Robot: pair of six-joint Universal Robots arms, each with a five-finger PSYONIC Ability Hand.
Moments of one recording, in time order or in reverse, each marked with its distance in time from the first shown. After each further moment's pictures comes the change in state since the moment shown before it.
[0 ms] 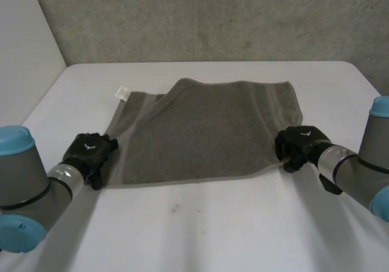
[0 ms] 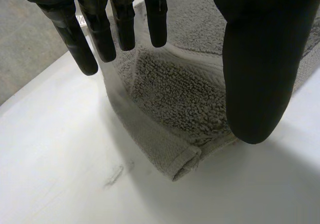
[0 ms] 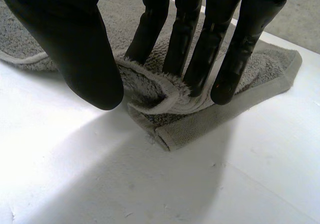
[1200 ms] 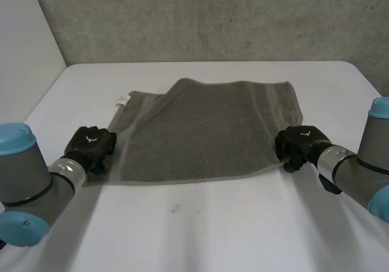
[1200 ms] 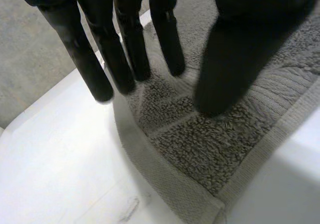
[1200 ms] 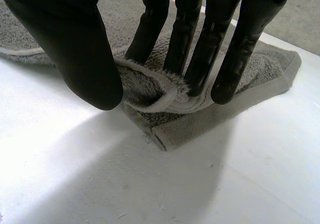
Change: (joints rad) left arm -0.009 -0.008 0.023 0.053 0.011 -0.014; right arm -0.001 0.009 -0.002 -0.014 0.000 -0.008; left_hand 0.501 0.524 0.529 0.526 0.398; right_hand -0.016 -0.012 -0.013 -0.013 -0.011
